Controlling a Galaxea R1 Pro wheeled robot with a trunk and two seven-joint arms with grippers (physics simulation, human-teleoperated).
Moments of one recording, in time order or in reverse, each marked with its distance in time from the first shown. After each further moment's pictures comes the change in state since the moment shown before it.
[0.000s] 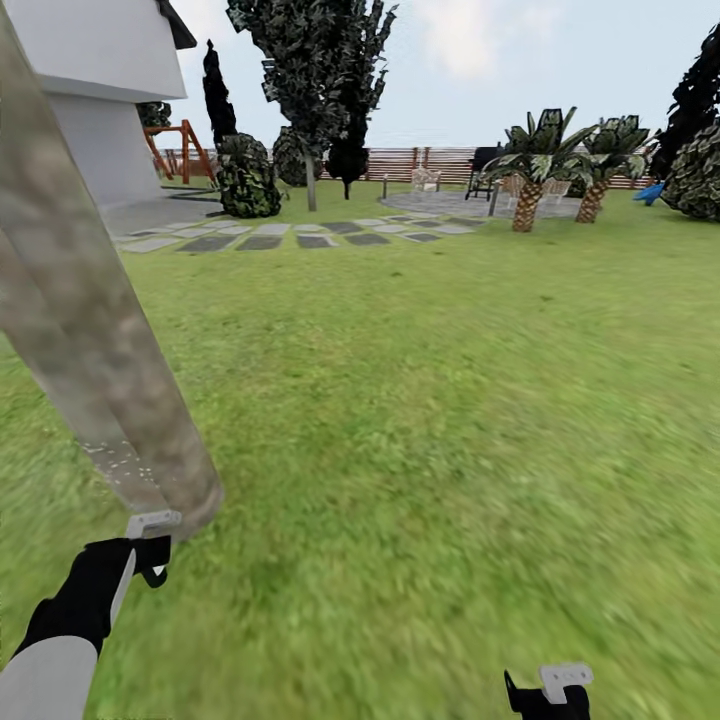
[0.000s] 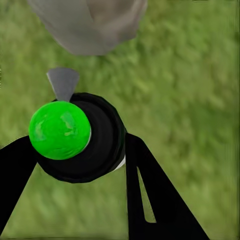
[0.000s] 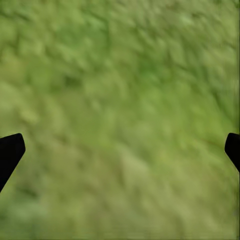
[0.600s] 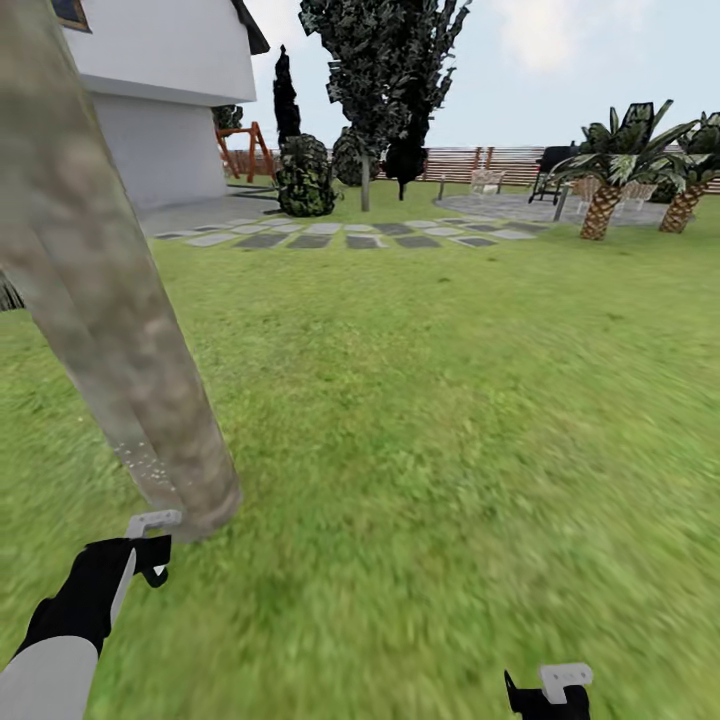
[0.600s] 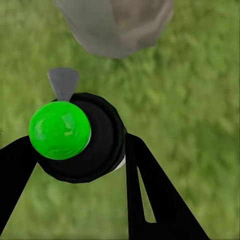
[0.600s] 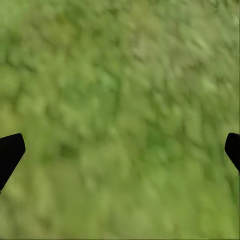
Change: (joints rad) left arm 0.000 -0.001 -0.001 -0.002 0.002 0.000 0.000; right arm 0.000 0.000 0.000 0.000 0.000 0.000 0.000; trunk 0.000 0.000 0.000
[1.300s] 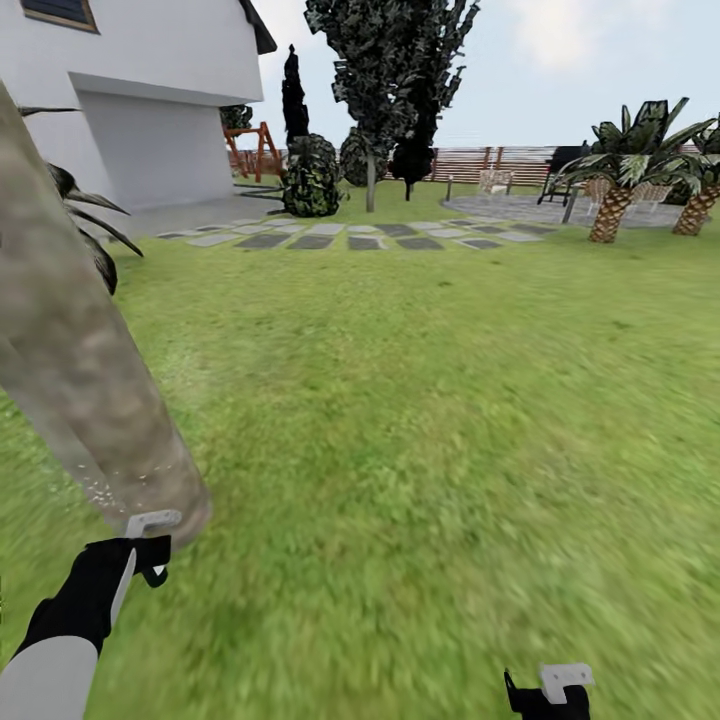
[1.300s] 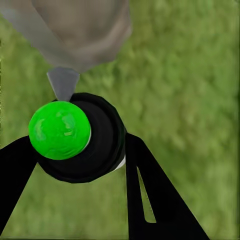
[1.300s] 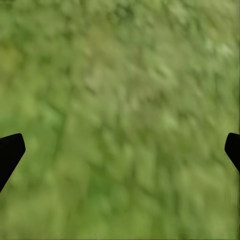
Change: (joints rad) left arm 0.000 0.000 0.001 0.000 -0.001 0.000 0.000; right arm 0.000 0.000 0.000 0.000 0.000 0.000 0.000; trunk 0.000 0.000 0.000
